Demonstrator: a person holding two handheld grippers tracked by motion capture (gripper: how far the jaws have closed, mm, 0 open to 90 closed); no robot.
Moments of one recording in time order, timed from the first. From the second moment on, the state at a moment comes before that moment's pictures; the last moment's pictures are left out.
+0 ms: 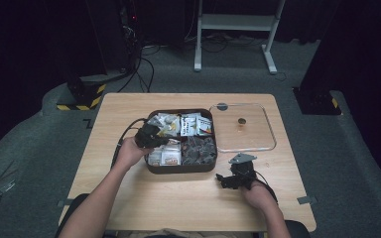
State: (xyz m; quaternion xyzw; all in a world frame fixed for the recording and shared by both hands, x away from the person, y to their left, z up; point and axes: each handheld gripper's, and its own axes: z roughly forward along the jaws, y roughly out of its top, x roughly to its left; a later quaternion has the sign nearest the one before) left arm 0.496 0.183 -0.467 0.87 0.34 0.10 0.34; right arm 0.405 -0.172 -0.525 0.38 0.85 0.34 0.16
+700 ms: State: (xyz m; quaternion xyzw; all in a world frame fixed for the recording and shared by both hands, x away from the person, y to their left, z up) left arm 0.490 0.191 -0.452 0.86 0.34 0.10 0.36; right arm 0.405 -0.172 -0.525 0.38 0.85 0.34 0.16
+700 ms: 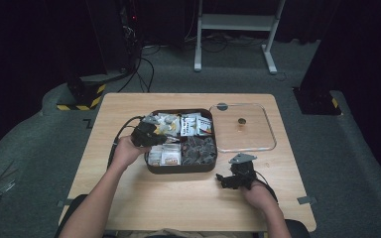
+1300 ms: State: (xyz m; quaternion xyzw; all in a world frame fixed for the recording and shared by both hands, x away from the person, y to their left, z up) left arm 0.483 0.208 -0.443 0.85 0.36 0.10 0.37; right arm 0.405 -0.172 -0.525 0.38 0.85 0.34 0.16
